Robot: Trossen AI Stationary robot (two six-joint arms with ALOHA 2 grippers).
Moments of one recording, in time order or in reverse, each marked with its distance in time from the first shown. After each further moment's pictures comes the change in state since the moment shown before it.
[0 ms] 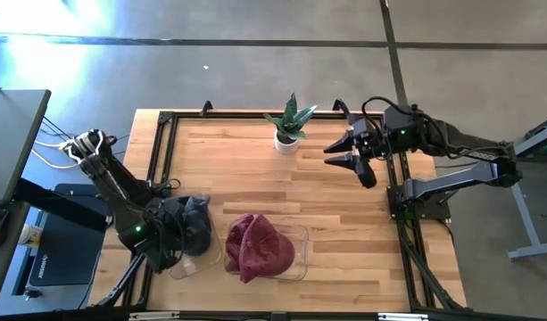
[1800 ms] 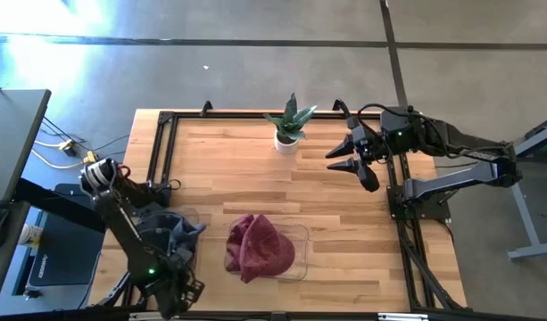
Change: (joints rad) left arm -0.047 0.380 0.254 0.345 0.457 -0.030; right arm 0.000 0.000 0.000 -0.071 -0.044 -0.093
